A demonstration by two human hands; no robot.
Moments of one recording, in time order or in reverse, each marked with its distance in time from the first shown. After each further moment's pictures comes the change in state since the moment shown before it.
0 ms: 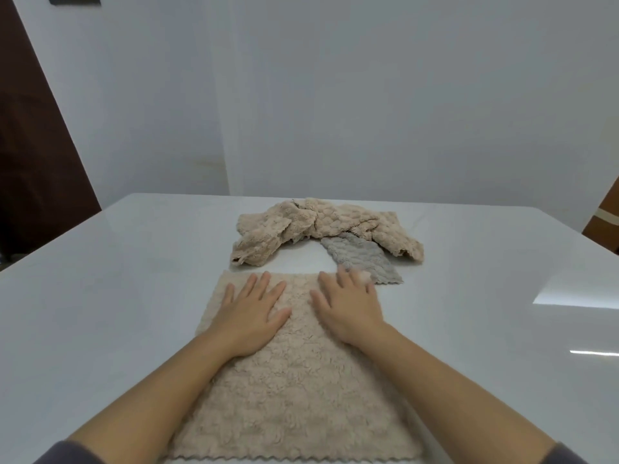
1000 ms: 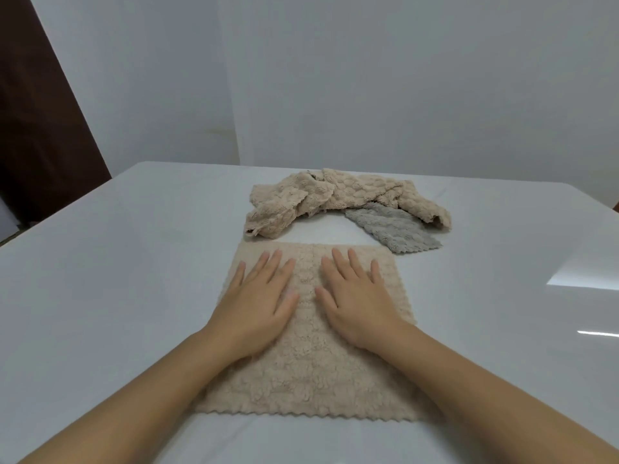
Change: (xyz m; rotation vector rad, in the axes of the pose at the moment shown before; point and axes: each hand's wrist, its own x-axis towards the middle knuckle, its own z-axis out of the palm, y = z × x) left_hand -0.043 0.004 -0.005 -0.091 0.120 0.073; right_hand -0.034 -0.021 -0.001 -0.031 -0.056 -0.177
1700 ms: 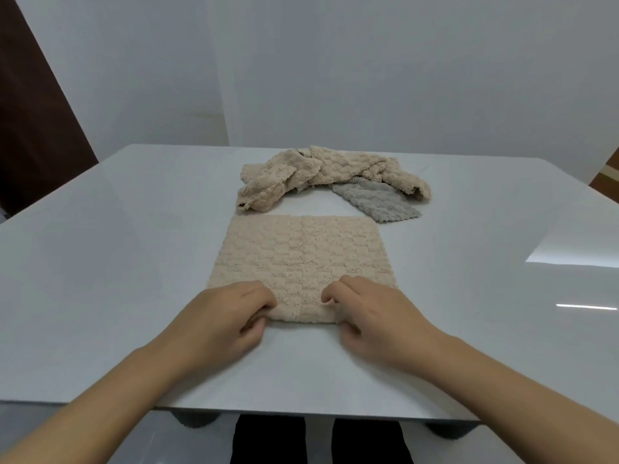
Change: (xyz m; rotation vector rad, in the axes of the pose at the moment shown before) left_hand -0.082 -0.001 -0.016 -0.046 0.194 0.432; right_hand -0.103 0.002 -0.019 0.045 0.111 -0.345
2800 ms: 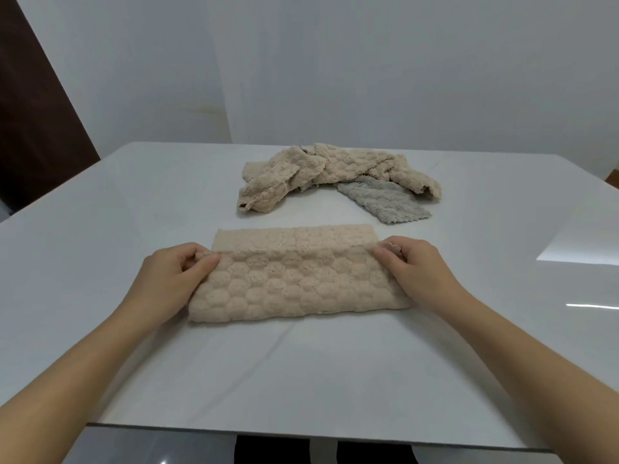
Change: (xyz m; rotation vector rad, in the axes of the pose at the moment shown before) left_hand 0.010 -0.061 -0.018 -0.447 0.287 -0.775; right_hand 0.030 0.074 -0.008 0.521 0.316 0.462
